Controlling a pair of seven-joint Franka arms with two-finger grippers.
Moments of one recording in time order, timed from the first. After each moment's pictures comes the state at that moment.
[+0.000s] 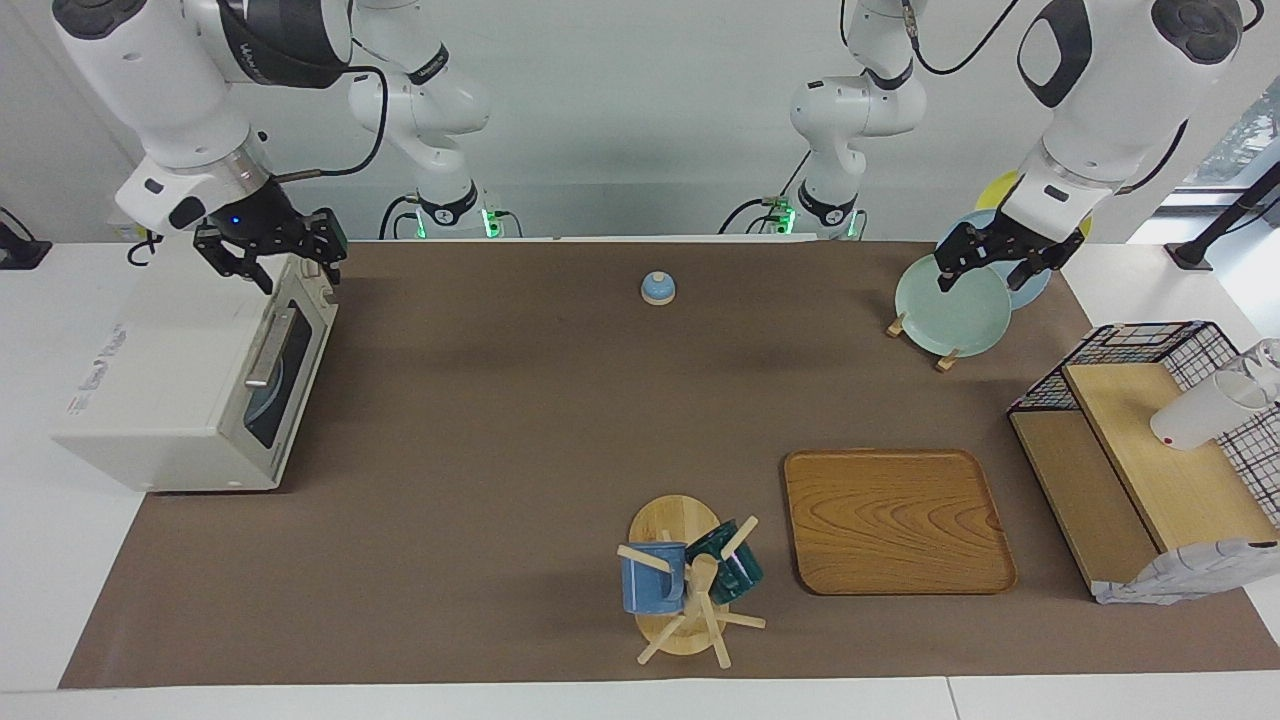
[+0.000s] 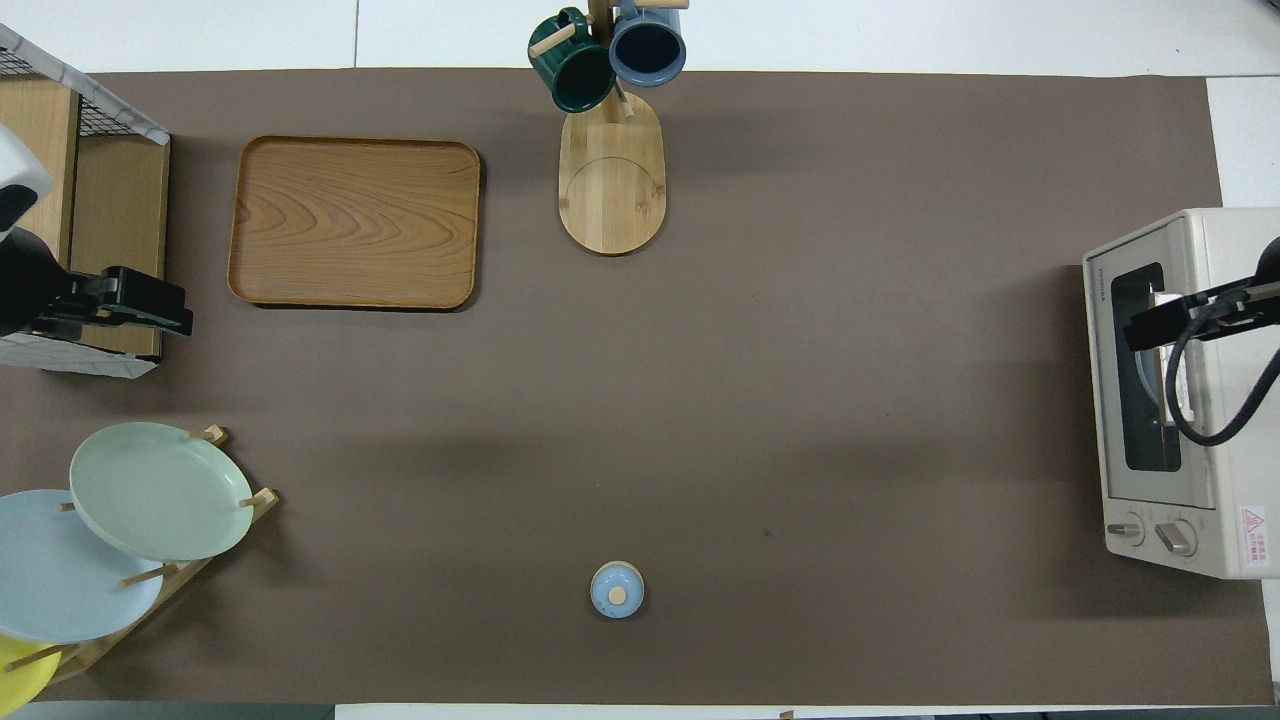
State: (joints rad) left arm -0.03 -0.01 -0.06 -1.64 -0.03 1.57 -0.03; right arm -0.04 -0.03 -0.02 -1.67 -0.01 1.58 -0.27
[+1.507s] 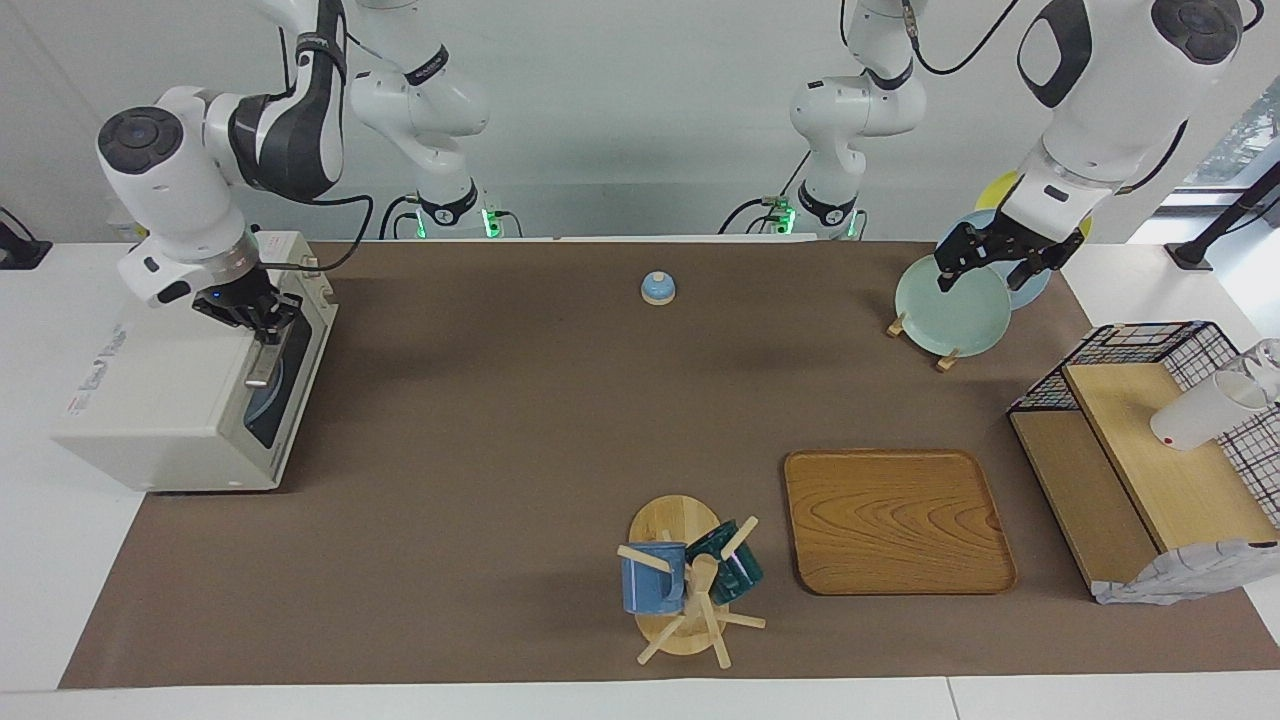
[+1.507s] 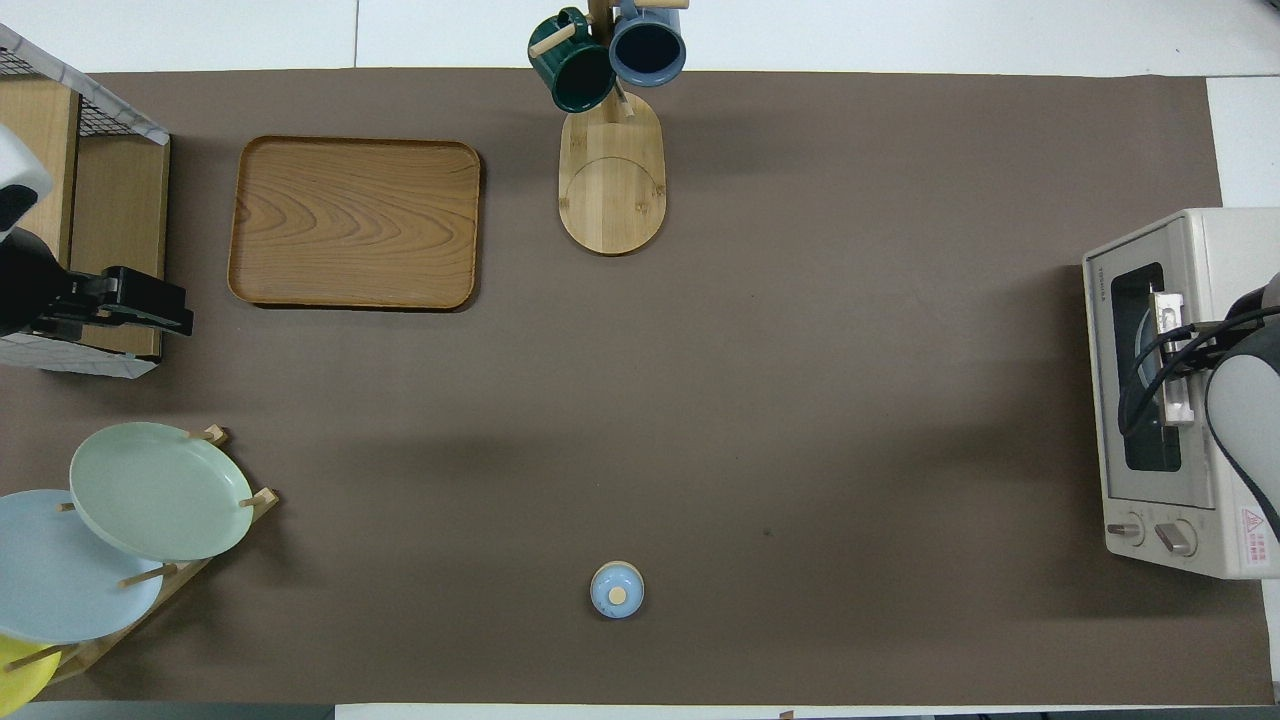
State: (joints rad) left arm -0.03 -0.01 -0.06 -1.64 -0.03 1.57 -0.03; right arm -0.14 -0.03 -0.03 -1.98 -0.17 1.88 -0.11
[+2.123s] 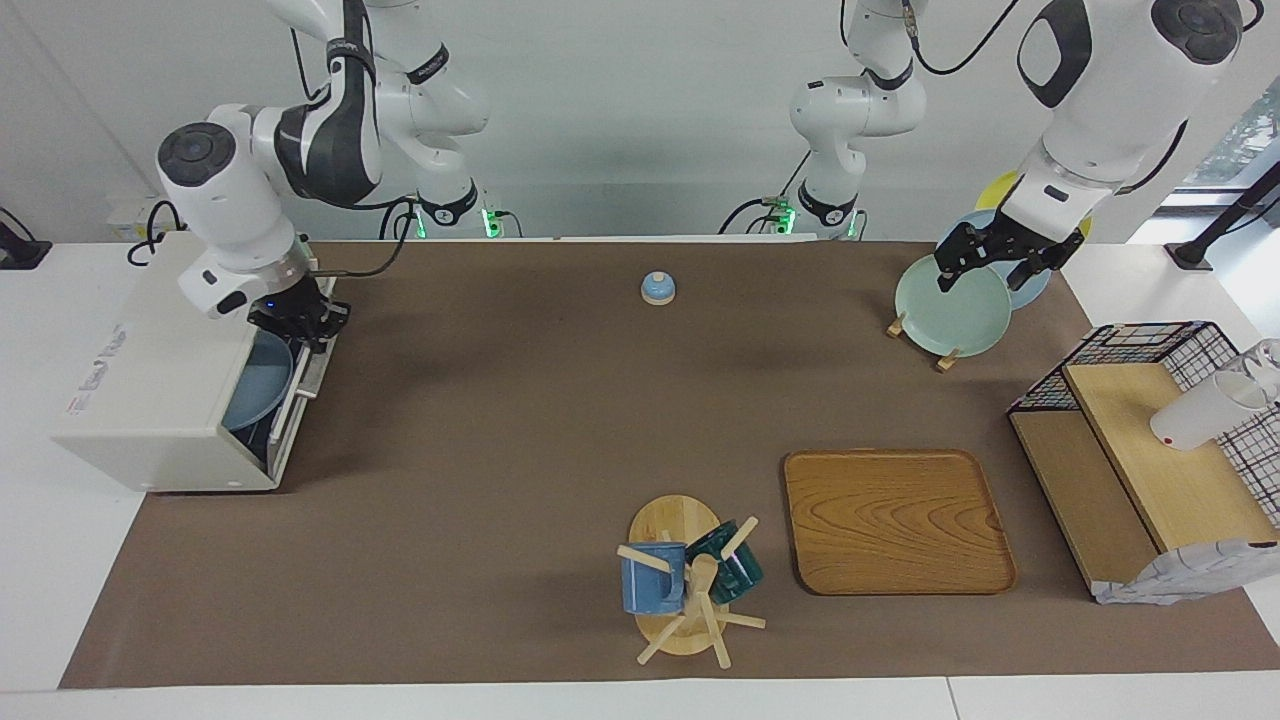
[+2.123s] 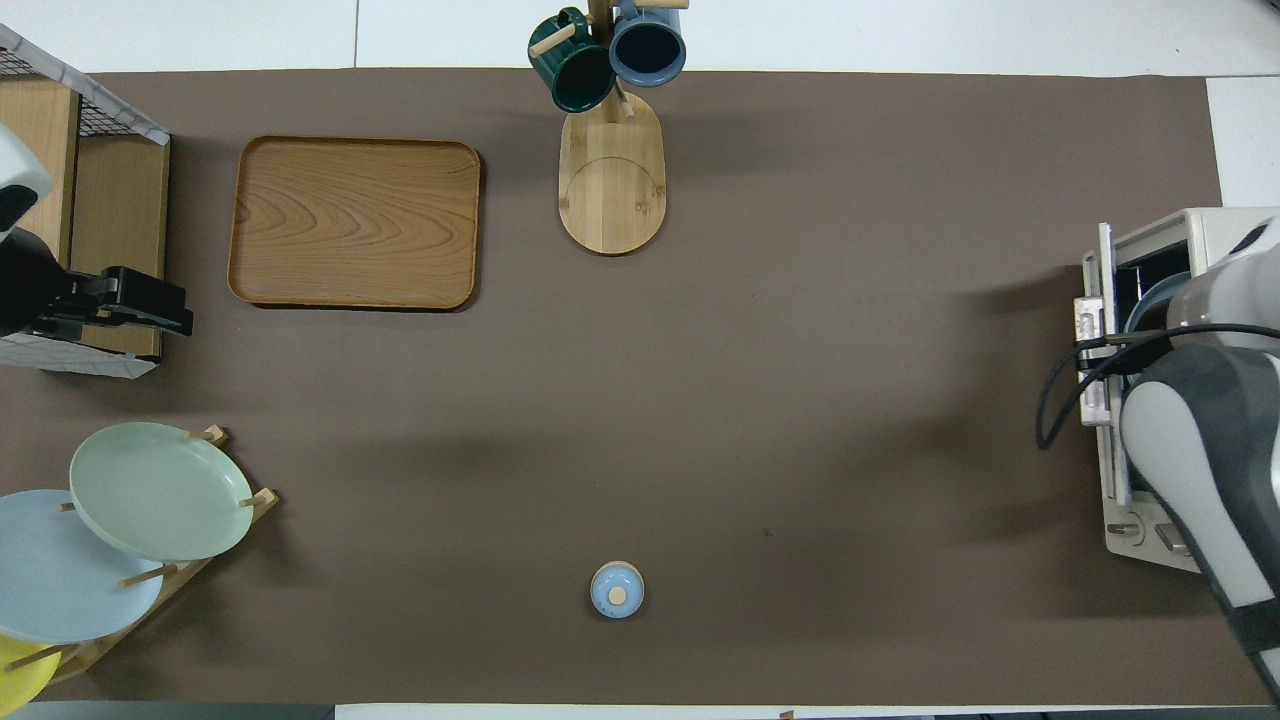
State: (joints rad) left arm -0.03 -0.01 -0.06 -1.64 -0.03 1.57 -0.03; right arm -0.06 -0.04 -0.01 -2.09 -0.08 1.98 -0.05
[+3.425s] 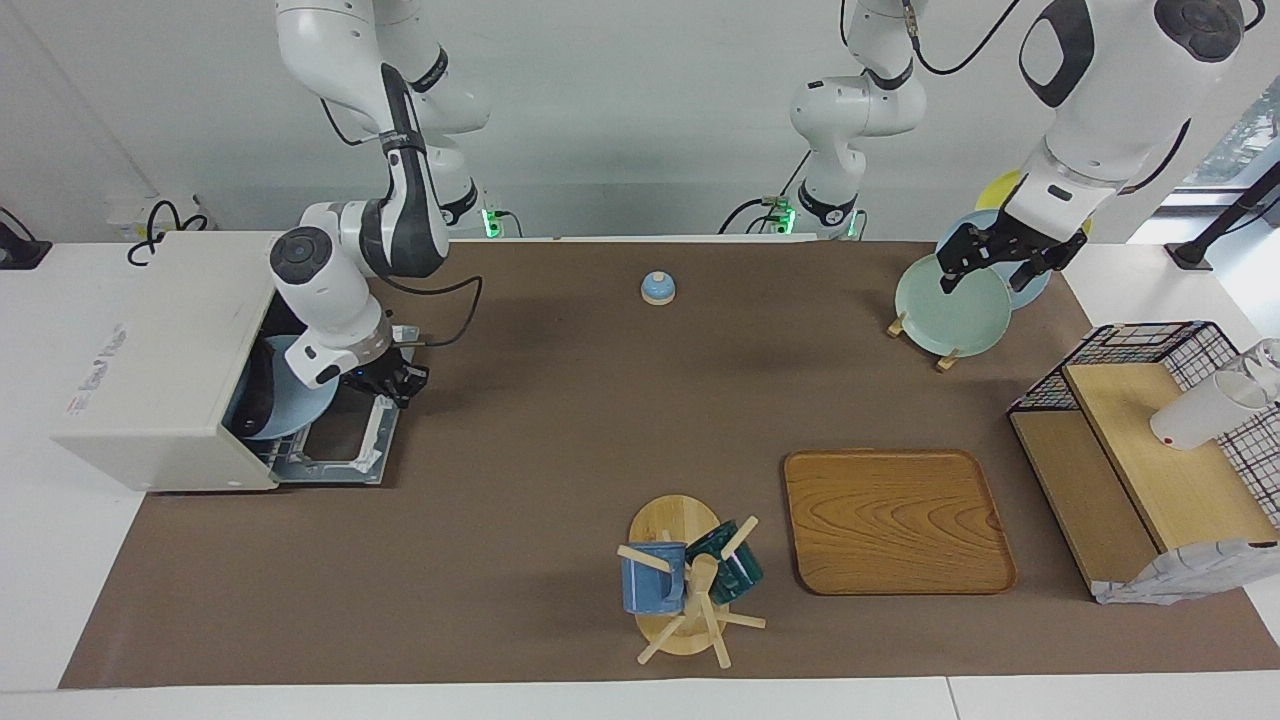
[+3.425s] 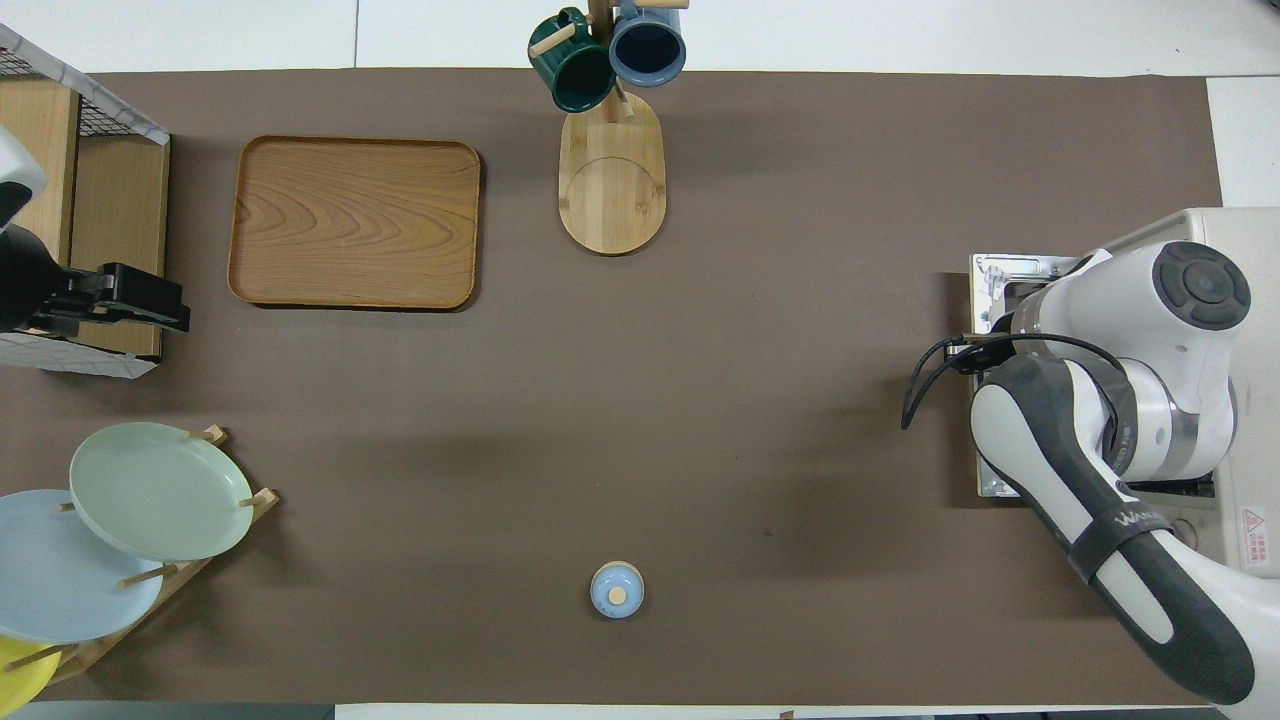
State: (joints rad) left arm -0.02 -0.01 -0.06 -1.64 -0.03 1.58 -0.03; right arm 0.03 0.13 -0.01 -2.18 0.03 2.27 0.05
